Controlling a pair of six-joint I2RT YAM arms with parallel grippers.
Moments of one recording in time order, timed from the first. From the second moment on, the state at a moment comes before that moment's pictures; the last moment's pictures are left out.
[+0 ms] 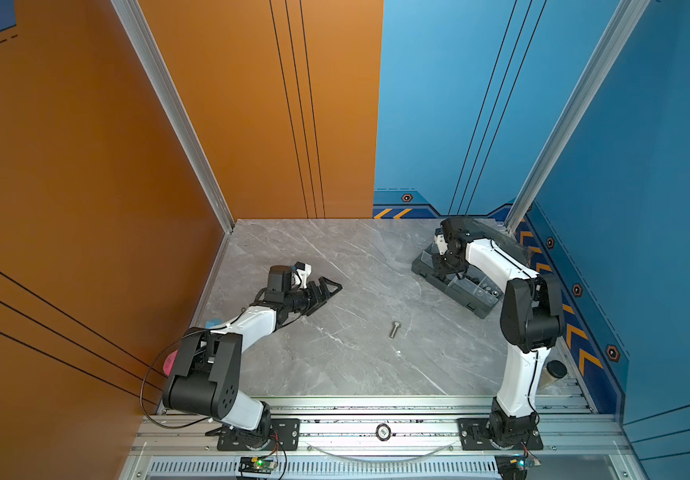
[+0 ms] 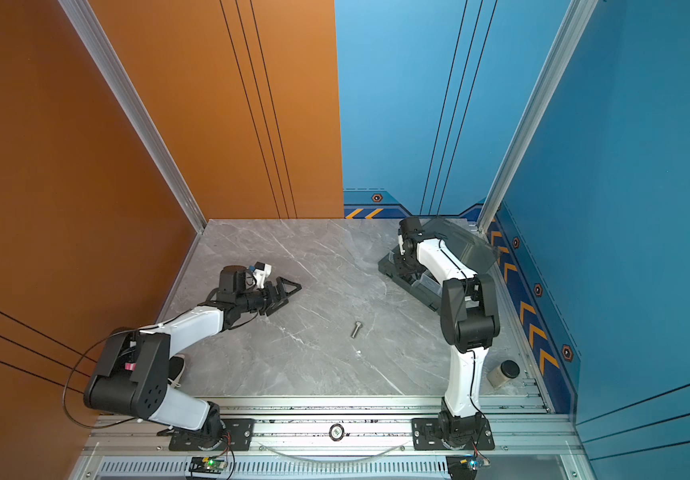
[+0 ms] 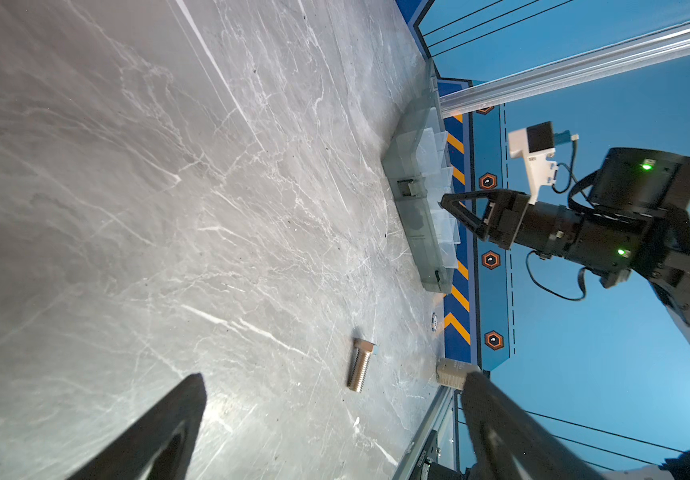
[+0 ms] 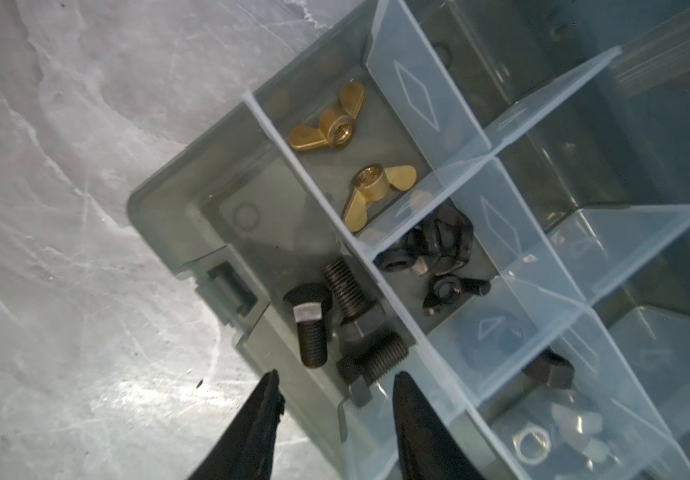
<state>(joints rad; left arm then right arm) -0.16 1.50 0.71 0.14 0.71 -0.78 0.20 1.95 1.60 -0.80 0.08 0.03</state>
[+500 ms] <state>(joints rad) -0.16 1.53 0.74 0.12 0.71 -0.78 0.43 1.69 1.24 -0.79 0.09 0.67</state>
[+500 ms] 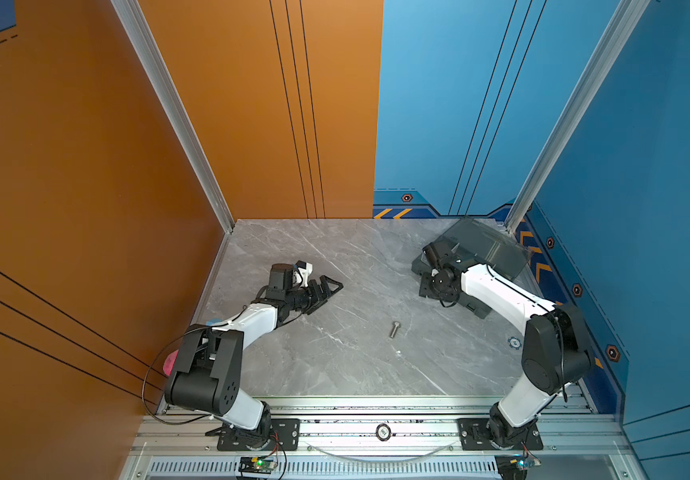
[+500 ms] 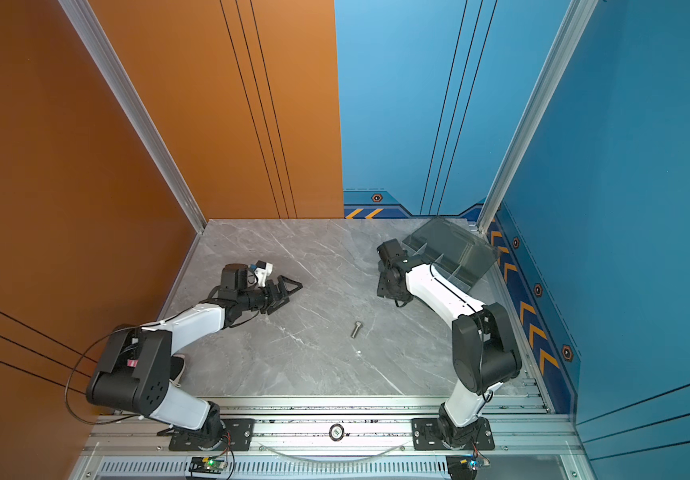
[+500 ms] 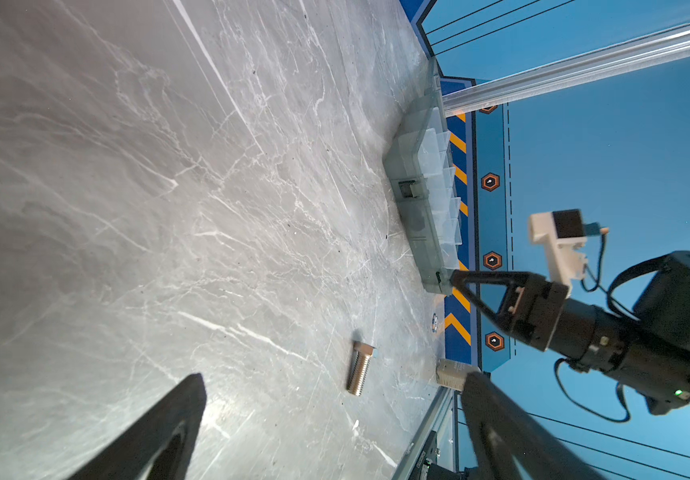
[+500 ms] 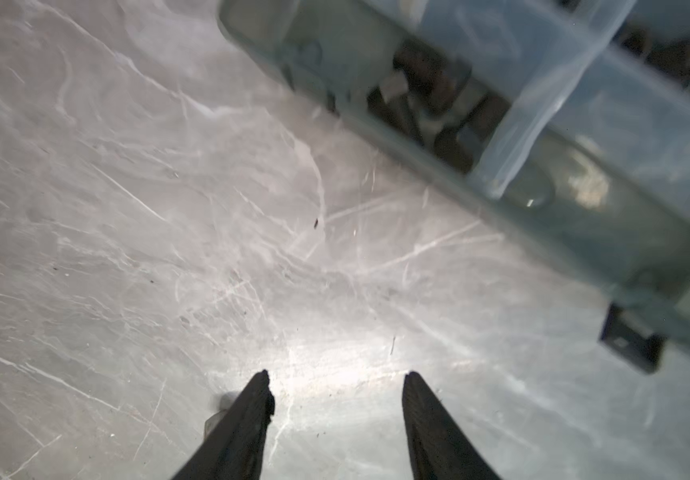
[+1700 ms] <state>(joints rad) -0.16 1.53 0.73 0.10 0.71 -0.75 0.67 1.83 1.16 -0.64 0.04 1.13</state>
